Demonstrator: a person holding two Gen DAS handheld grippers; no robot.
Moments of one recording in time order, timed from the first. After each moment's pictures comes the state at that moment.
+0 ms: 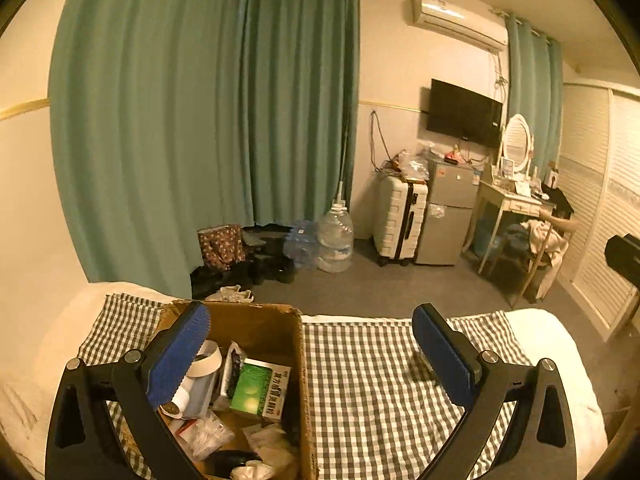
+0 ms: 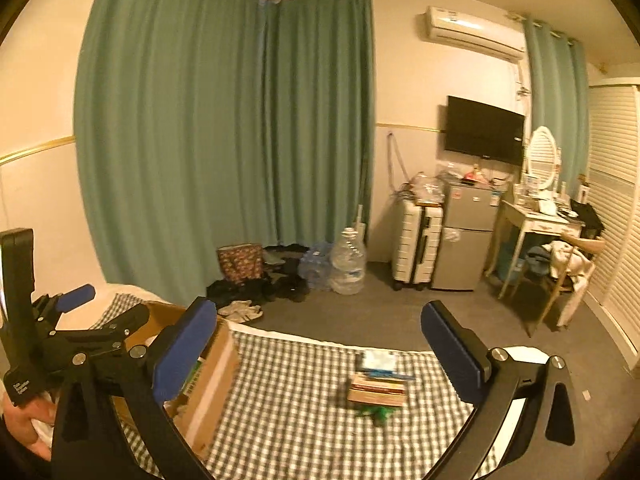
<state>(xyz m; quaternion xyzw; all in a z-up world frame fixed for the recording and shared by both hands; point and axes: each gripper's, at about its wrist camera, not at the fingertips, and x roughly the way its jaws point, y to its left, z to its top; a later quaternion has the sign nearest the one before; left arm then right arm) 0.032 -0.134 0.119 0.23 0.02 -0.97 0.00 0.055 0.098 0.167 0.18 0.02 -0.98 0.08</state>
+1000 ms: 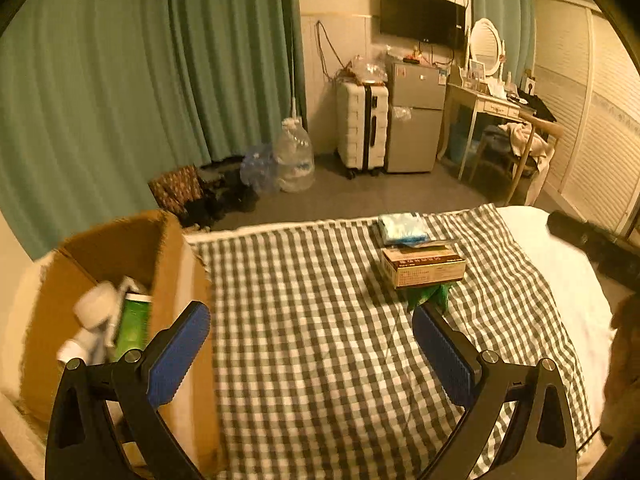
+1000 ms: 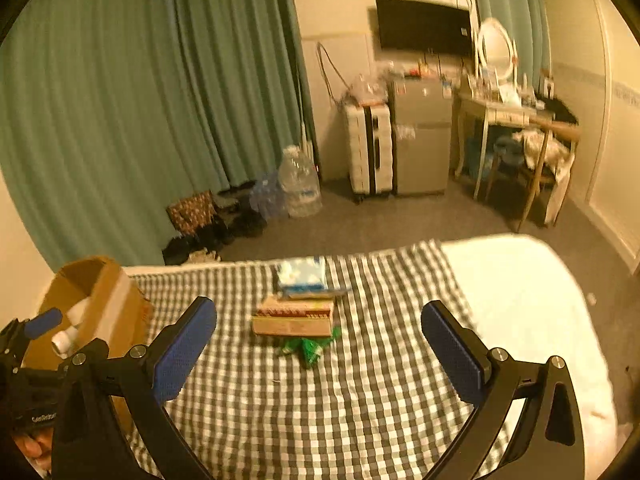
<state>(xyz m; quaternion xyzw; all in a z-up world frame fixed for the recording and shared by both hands) -0.037 -0.023 -0.026 0.37 -0.04 -0.93 -0.06 -0.033 0.233 0.004 0.33 -0.08 -0.94 0.01</state>
